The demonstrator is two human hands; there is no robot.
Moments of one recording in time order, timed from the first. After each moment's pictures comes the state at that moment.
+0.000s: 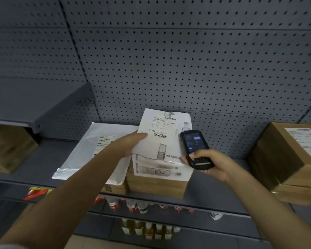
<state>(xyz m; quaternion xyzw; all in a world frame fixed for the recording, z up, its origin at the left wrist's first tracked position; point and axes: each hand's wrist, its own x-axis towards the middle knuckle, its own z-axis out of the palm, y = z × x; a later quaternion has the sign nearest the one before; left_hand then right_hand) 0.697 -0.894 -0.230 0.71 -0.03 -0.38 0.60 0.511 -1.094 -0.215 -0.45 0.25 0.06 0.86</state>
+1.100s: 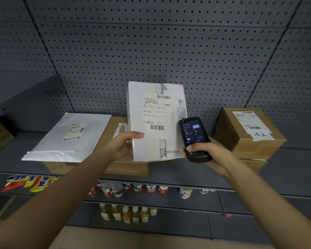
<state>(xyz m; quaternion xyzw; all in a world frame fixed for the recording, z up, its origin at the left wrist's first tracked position) 0.558 -0.951 -0.241 0.62 -0.12 -0.39 0.67 0.359 -1.157 -0.182 -0.54 0.24 -0.02 0.81</state>
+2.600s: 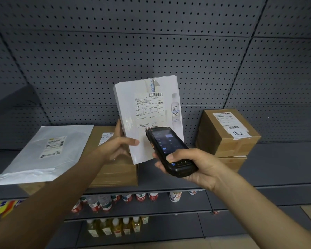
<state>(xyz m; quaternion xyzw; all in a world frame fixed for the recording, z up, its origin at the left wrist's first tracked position) 0.579 -0.982 -0.232 0.60 -0.22 -0.38 0.66 0.336 -1.104 -0.134 -0.40 0.20 0.06 0.89</state>
